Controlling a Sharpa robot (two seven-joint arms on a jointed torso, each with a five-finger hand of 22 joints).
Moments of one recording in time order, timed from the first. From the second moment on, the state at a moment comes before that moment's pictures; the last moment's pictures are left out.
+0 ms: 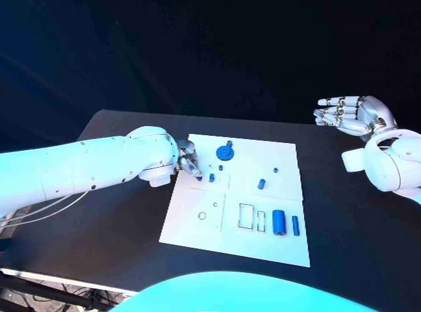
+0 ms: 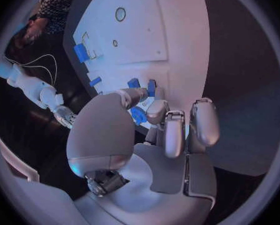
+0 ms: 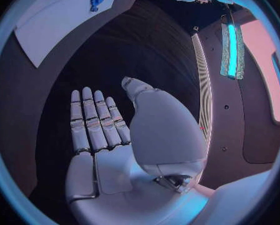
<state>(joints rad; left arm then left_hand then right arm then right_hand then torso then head) 1.15 -0.84 -0.04 1.50 -1.11 0.03 -0.59 1.22 -0.23 0.75 0.23 0.23 0.84 0.07 0.82 0.51 1.34 -0.02 1.22 1.00 1.47 -0.07 1.56 1.31 0.09 1.35 0.04 1.41 1.21 1.32 -0.82 -0.18 1.37 -0.36 -0.52 0.27 1.37 -0.16 0.35 0.19 0.26 0.77 0.20 0.15 0.11 0.94 0.23 0.07 0.06 0.94 0.19 0.07 0.16 0.17 0.76 0.29 0.07 0.18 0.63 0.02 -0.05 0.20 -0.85</state>
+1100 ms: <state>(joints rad) 1.15 -0.84 -0.04 1.50 -1.12 0.03 -0.59 1.20 -0.24 0.75 0.23 0.25 0.86 0.07 0.82 0.55 1.36 -0.03 1.23 1.02 1.47 -0.07 1.56 1.31 0.09 1.36 0.04 1.42 1.22 1.32 -0.82 -0.18 1.37 -0.36 -0.52 0.27 1.37 -0.16 0.35 0.19 0.26 0.77 0.20 0.15 0.11 0.94 0.23 0.07 0.06 0.94 0.19 0.07 0.16 0.17 0.76 0.29 0.07 0.18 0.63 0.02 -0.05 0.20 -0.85</state>
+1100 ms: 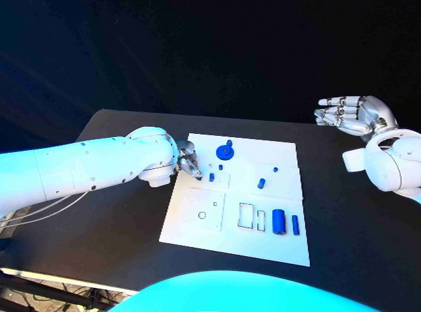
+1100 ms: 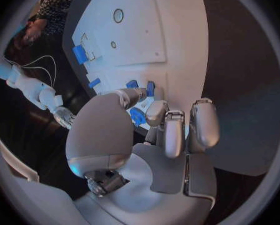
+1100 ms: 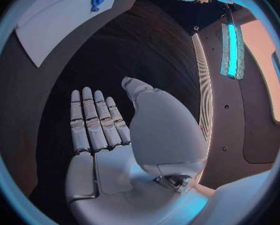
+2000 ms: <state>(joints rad) 1.15 -0.82 -0.03 1.49 -1.12 0.05 -0.59 1.16 -0.25 0.77 0.21 0.30 0.87 0.06 0.82 0.60 1.37 -0.03 1.25 1.04 1.47 -0.07 1.56 1.31 0.09 1.37 0.03 1.42 1.23 1.32 -0.82 -0.18 1.37 -0.36 -0.51 0.27 1.37 -0.16 0.34 0.19 0.26 0.77 0.20 0.14 0.11 0.94 0.23 0.07 0.06 0.94 0.19 0.07 0.16 0.17 0.76 0.29 0.07 0.18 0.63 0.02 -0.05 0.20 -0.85</state>
